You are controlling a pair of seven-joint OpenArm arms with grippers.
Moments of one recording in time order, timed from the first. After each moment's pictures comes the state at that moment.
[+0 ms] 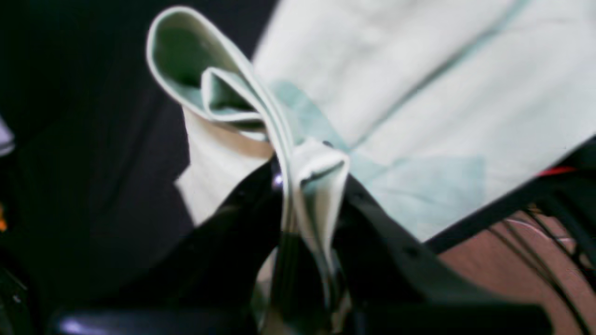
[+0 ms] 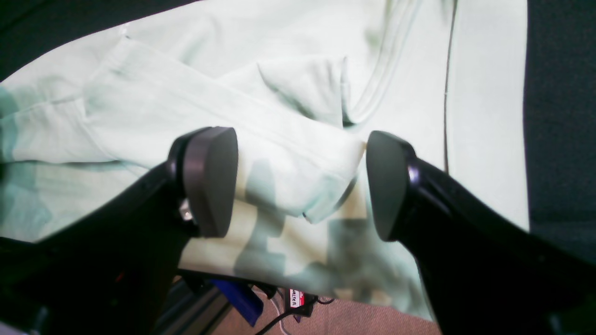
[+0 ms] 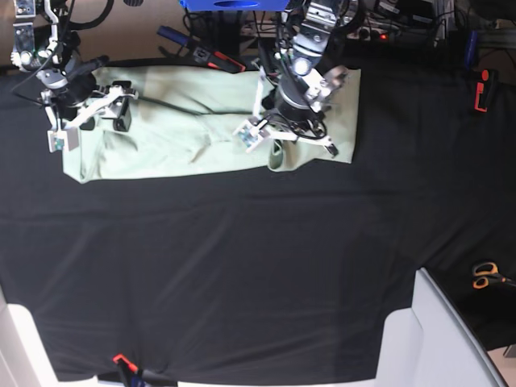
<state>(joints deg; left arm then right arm) 19.6 0.8 19.7 101.7 34.9 -23.0 50.0 -29.6 11.8 6.6 99.0 25.2 8.0 -32.8</state>
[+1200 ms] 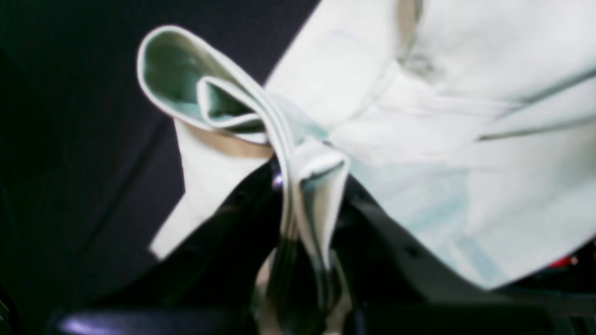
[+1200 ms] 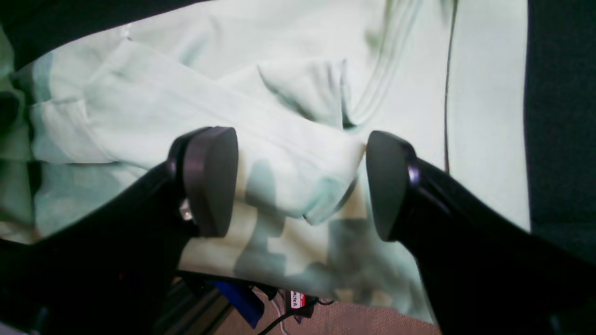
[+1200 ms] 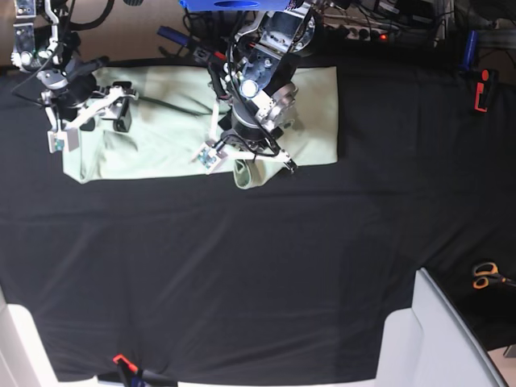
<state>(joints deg) 12.6 6.4 25.4 90.2 34.7 -15.1 49.9 -29.5 11.7 6.6 99.0 25.3 7.9 -32.8</state>
